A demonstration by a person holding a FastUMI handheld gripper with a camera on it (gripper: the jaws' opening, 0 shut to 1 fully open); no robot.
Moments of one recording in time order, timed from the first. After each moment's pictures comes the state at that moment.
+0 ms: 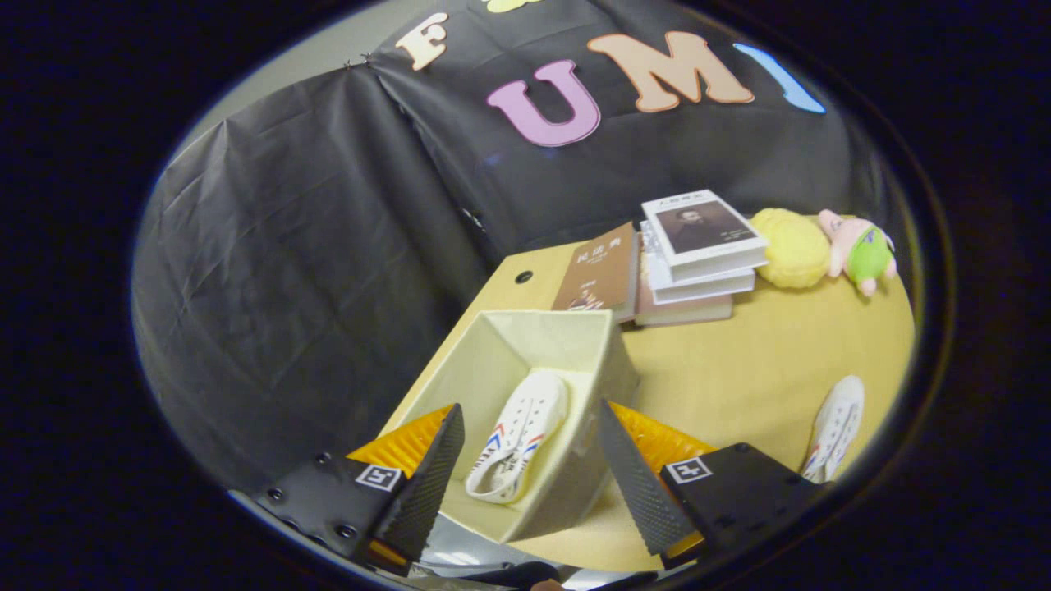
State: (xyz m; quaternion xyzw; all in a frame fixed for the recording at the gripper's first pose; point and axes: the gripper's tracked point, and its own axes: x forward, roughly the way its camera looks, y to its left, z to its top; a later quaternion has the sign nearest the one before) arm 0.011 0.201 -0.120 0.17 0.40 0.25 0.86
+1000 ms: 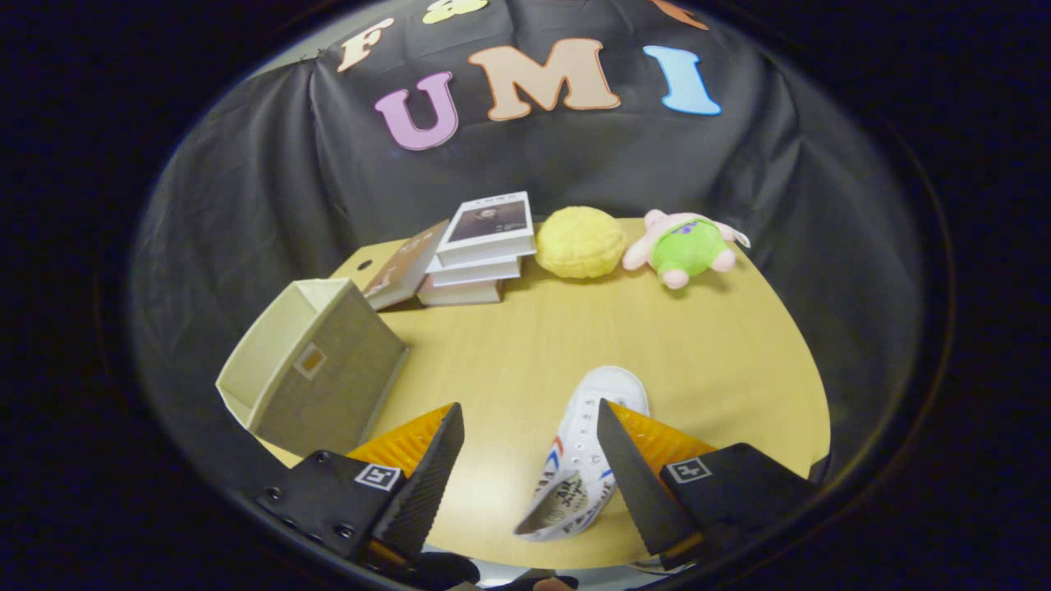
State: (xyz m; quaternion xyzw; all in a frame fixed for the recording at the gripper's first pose) arm -0.018 -0.053 -0.204 0.05 0.43 0.08 0.90
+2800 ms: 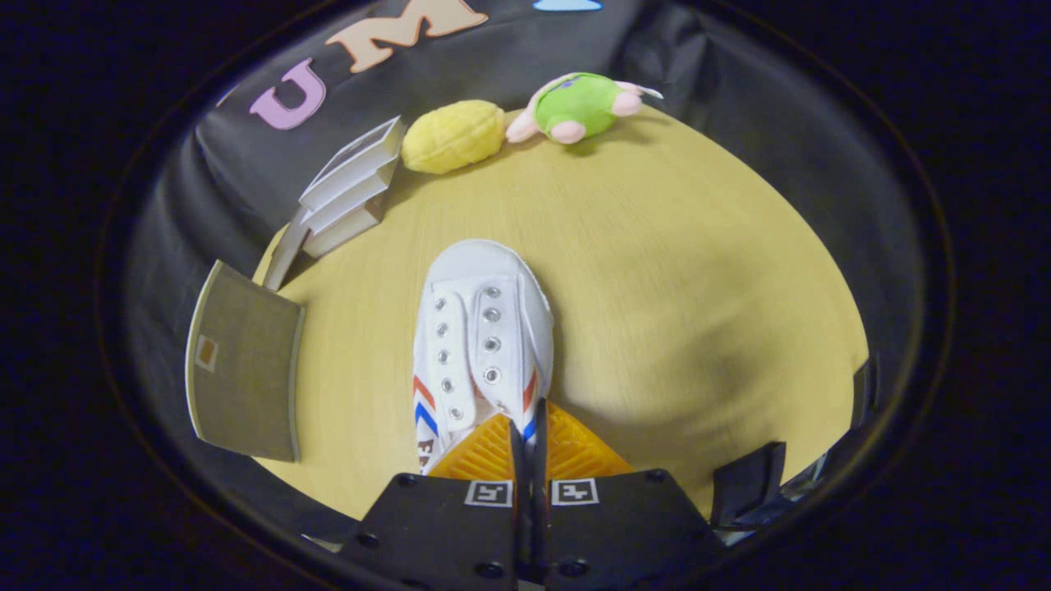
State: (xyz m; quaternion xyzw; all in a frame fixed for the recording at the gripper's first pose) arm -0.056 -0.118 -0.312 0.15 0.57 -0.02 0.81
